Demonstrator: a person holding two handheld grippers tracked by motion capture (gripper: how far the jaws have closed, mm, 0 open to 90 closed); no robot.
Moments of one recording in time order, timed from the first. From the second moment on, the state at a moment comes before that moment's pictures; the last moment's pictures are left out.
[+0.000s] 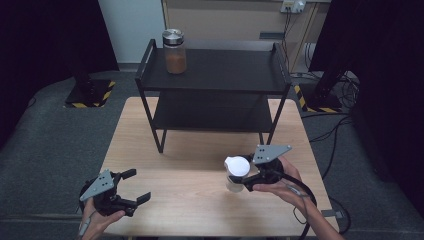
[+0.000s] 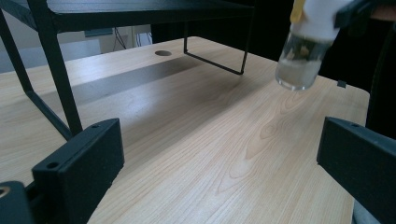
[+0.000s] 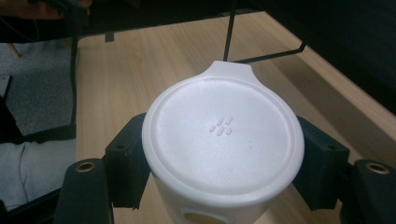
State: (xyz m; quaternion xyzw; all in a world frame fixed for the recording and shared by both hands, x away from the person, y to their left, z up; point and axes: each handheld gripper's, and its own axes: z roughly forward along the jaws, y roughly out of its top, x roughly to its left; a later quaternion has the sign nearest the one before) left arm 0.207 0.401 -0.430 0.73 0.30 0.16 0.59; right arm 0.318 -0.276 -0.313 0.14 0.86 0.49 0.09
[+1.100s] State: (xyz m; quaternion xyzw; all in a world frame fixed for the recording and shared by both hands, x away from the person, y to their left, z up) left arm 0.205 0.403 -0.432 0.73 0.31 0.16 0.59; right arm 0.372 -0.275 -0.119 0.18 0.85 0.49 0.09
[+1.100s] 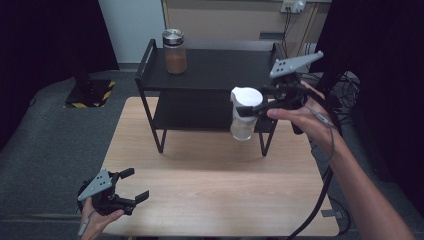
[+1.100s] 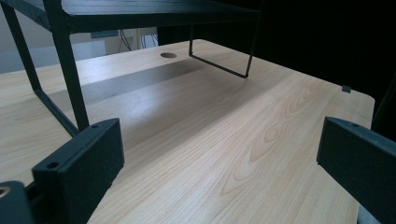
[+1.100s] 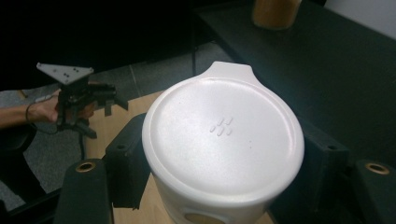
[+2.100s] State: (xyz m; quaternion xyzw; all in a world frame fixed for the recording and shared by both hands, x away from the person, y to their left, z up) left arm 0.204 0.406 -0.433 0.72 0.31 0.16 0.60; right arm 0.438 -0.233 -0.047 0.26 0.83 0.47 0.16
